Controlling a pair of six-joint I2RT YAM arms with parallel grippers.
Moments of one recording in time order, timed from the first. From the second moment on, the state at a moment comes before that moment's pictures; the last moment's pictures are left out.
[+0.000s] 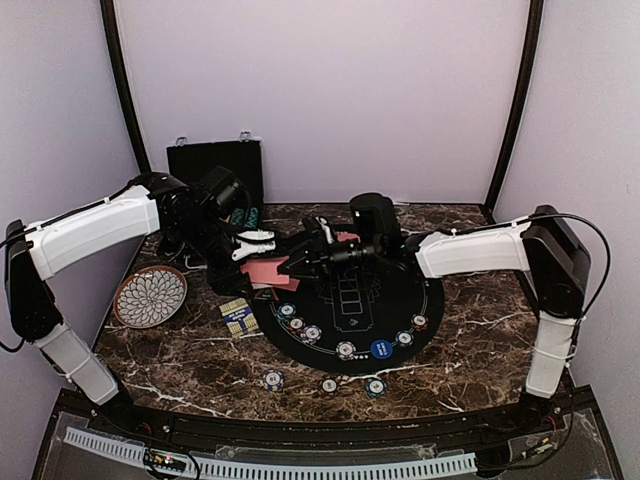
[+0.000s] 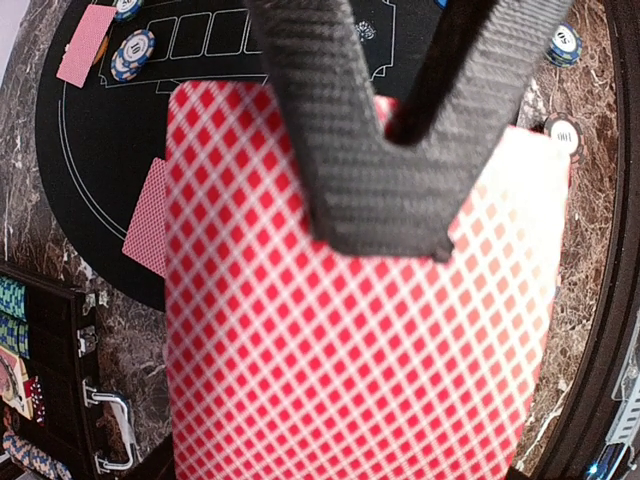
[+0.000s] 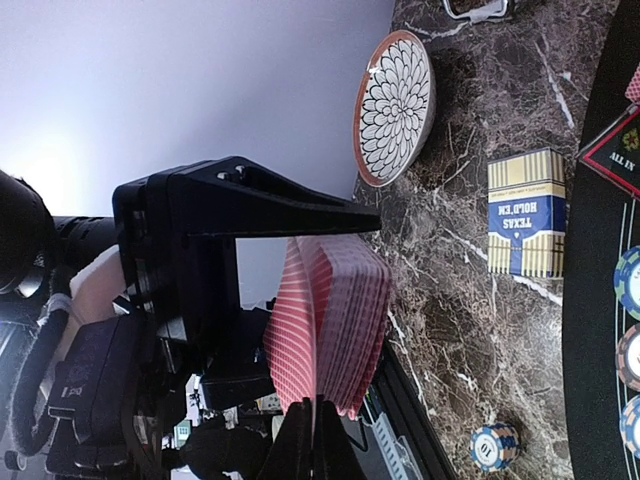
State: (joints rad) left arm -0.69 1.57 1.43 -1.05 0.14 0.67; right arm 0.87 1.90 1.29 0.31 -0.77 1.17
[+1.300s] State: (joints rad) left arm -0.69 1.57 1.43 -1.08 0.14 0.67; right arm 0.53 1.65 0.90 -0.36 -0.61 0.61
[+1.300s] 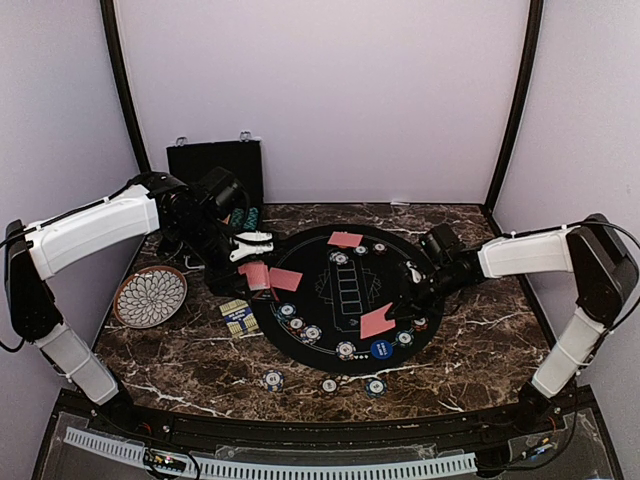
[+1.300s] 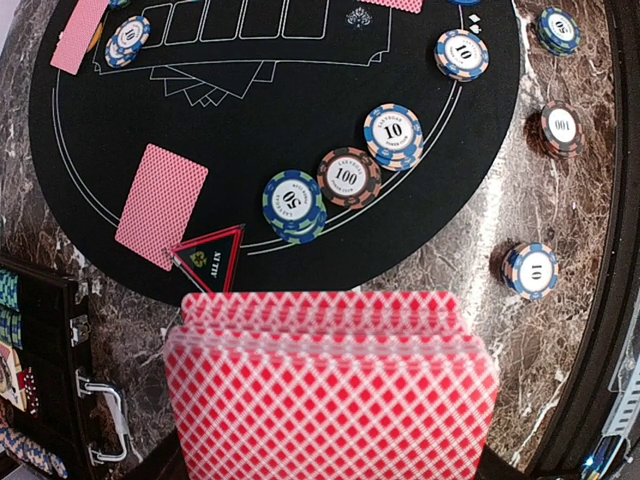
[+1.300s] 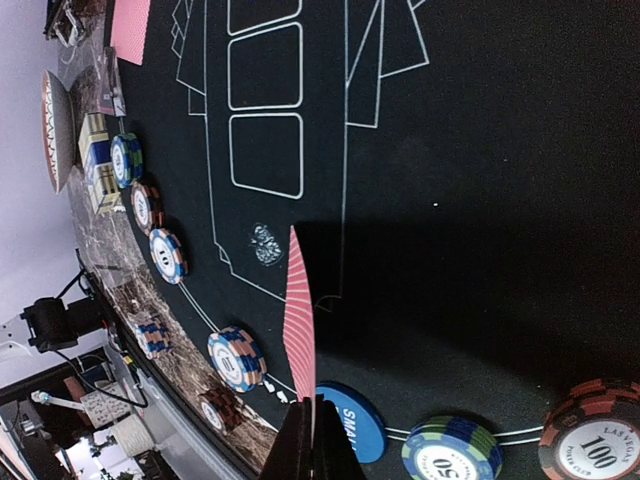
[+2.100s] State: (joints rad) left arm -0.69 1.57 1.44 -1.09 0.14 0.67; right arm 0.53 1.72 1.06 -0.57 -0.40 0.46
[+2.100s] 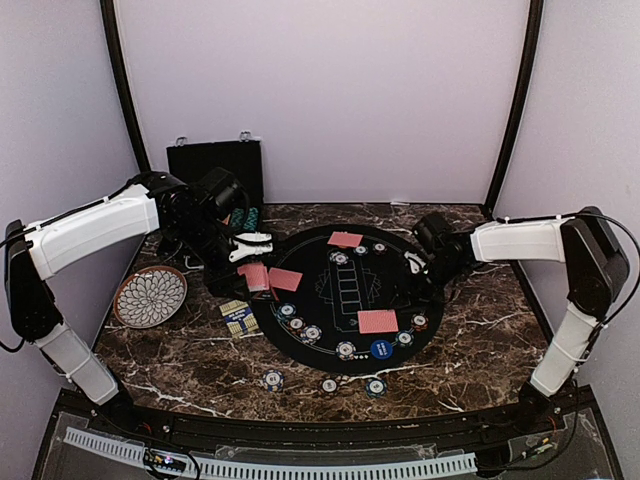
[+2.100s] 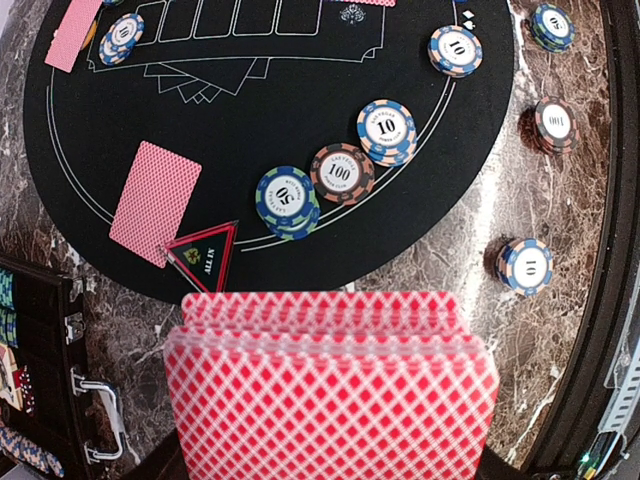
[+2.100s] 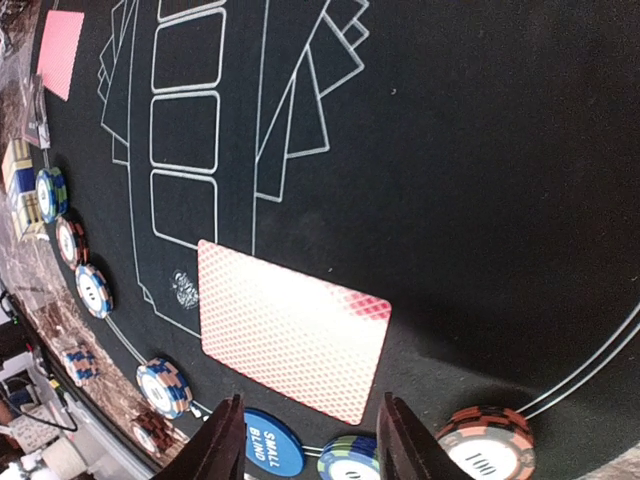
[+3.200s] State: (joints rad) left arm -0.69 1.57 1.44 -1.09 0.15 0.67; right arm 1.02 1.95 1.36 -0.55 -0.17 0.51
